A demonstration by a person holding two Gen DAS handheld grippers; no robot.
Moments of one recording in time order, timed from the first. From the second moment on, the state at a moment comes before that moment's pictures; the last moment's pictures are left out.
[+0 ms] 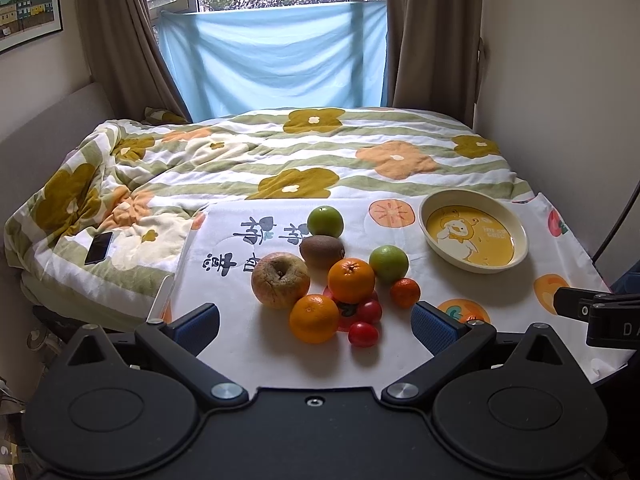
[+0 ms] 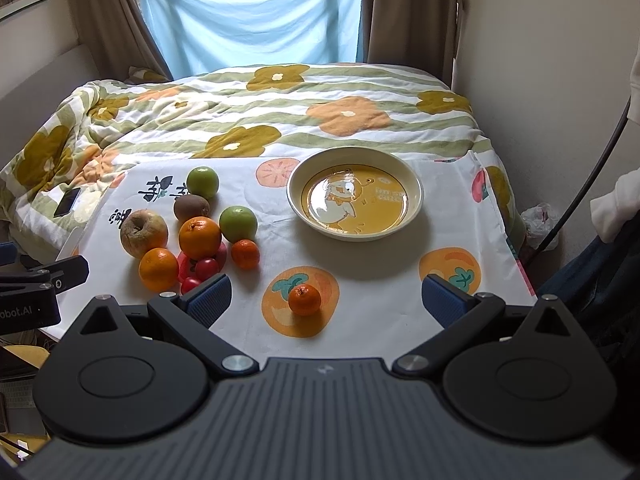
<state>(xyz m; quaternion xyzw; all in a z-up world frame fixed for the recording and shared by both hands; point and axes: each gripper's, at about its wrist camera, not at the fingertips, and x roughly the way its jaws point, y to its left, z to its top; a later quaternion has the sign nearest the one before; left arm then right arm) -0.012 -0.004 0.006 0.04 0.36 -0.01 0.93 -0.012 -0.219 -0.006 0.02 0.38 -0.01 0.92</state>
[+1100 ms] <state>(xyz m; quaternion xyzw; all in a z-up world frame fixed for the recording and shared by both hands) 0.052 0.013 -0.101 0.00 0.41 0.06 0.91 0.112 -0.208 -0.121 -0.01 0.40 0.12 0.91</state>
